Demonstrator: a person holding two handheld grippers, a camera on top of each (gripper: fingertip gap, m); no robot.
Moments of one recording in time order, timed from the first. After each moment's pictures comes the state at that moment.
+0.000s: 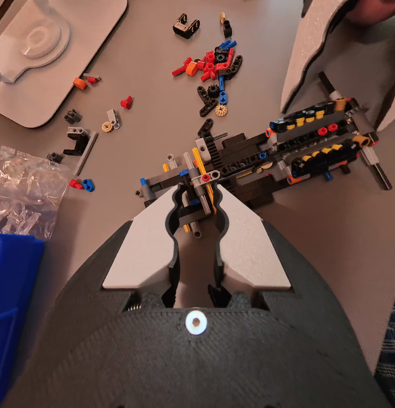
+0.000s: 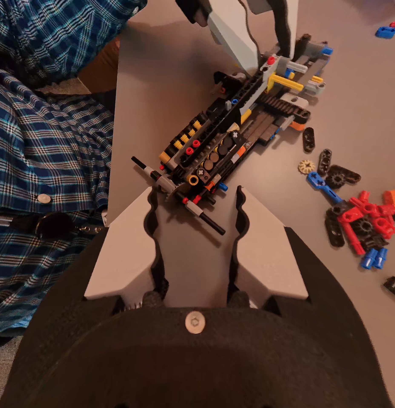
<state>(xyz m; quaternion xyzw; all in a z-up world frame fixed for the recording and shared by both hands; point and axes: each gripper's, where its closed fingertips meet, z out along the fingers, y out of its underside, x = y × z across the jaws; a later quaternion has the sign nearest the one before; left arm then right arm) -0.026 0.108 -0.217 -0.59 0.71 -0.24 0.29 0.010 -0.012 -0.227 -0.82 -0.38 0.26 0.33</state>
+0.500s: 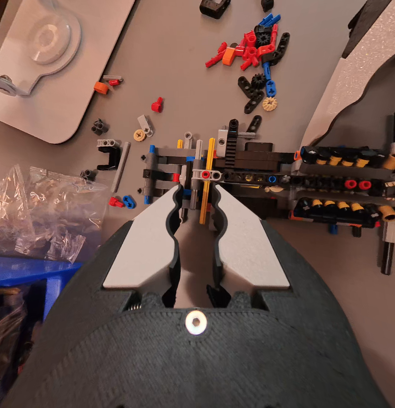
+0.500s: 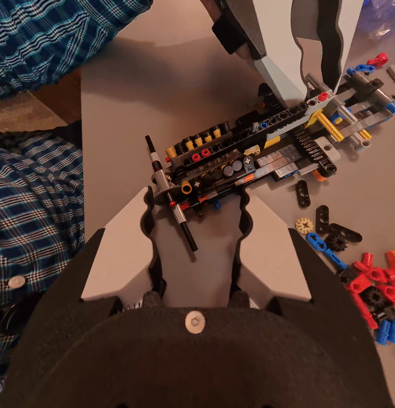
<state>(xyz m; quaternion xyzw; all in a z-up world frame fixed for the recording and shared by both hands) -0.003 0.154 -0.223 -0.57 0.75 -0.20 0.28 -0.032 0.036 -0.230 -0.85 -0.34 0.21 0.35</state>
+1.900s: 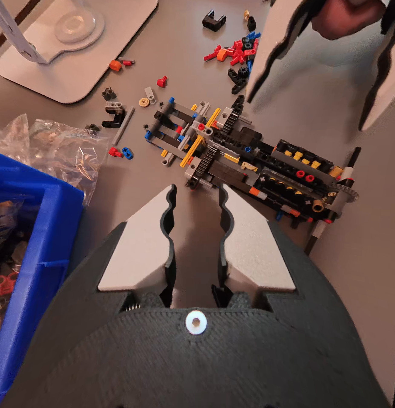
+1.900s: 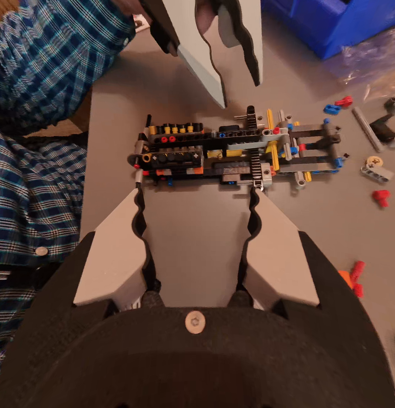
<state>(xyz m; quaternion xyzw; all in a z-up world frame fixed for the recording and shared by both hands) -0.063 0.154 -0.208 -0.59 0.70 -0.28 0.29 -0.021 0.057 -0.206 -0.82 -0.37 0.24 0.36</state>
